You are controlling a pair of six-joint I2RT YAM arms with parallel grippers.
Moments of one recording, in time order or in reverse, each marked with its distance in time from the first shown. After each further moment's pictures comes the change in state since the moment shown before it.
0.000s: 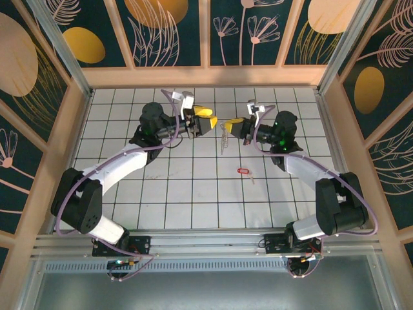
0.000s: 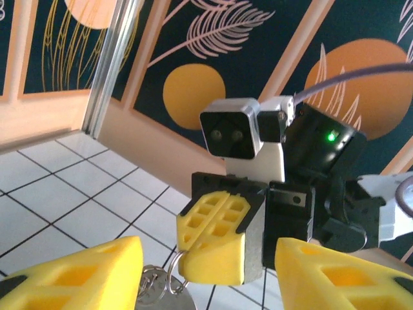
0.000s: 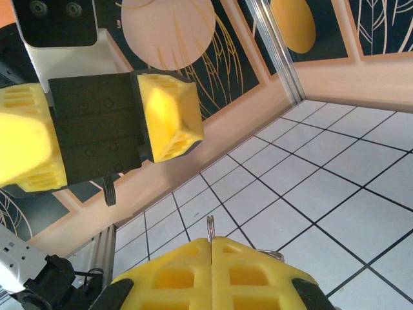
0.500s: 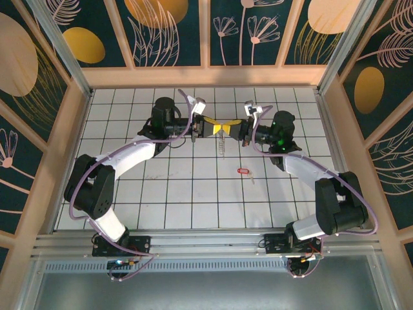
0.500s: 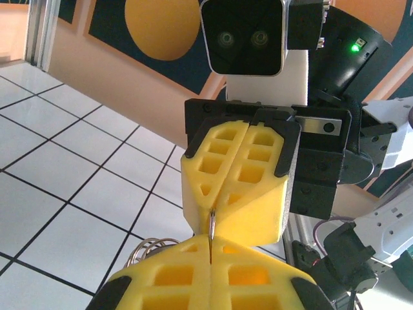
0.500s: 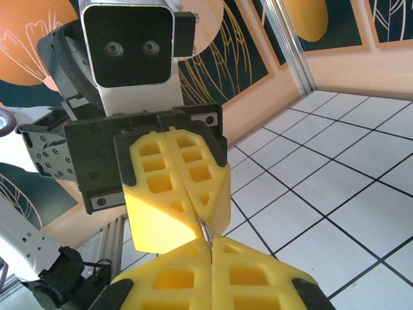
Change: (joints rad) left arm 0.008 0.151 0.113 -0.201 0.217 0.149; right arm 0.018 0.009 0.009 -0.035 -0.019 -0.014
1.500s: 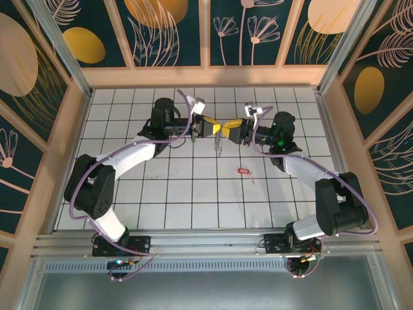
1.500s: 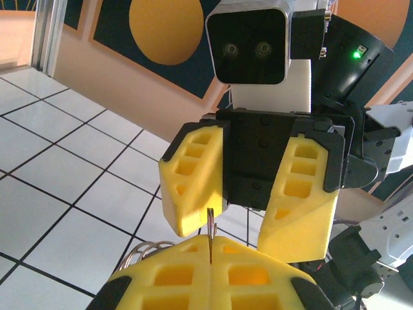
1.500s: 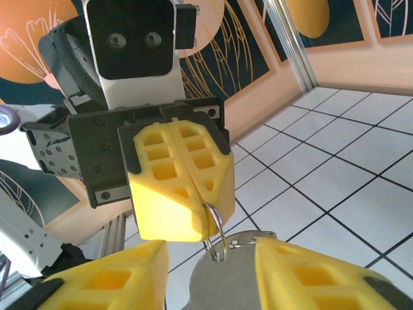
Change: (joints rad) left arm 0.003 0.000 -0.012 0.027 -0.006 -0.005; right arm -0.002 -0.005 -0.012 0.000 -0.011 0.000
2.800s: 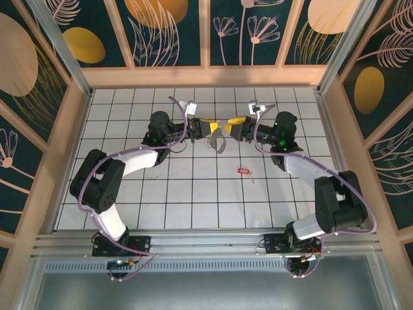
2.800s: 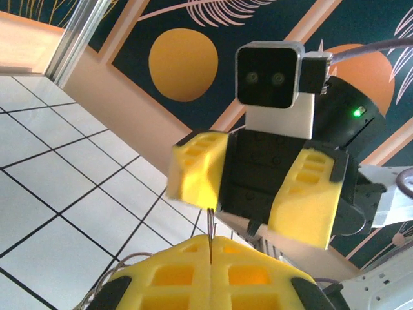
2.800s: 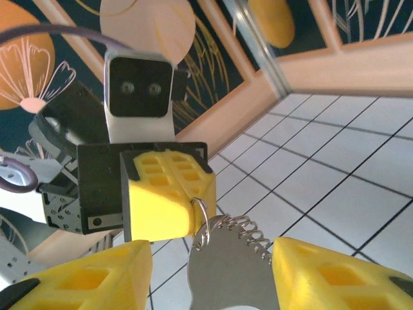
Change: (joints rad) left arm 0.011 0.067 -0.169 0.473 -0.091 -0.378; right arm -0.039 -0.005 -0.015 0.022 0.069 0.053
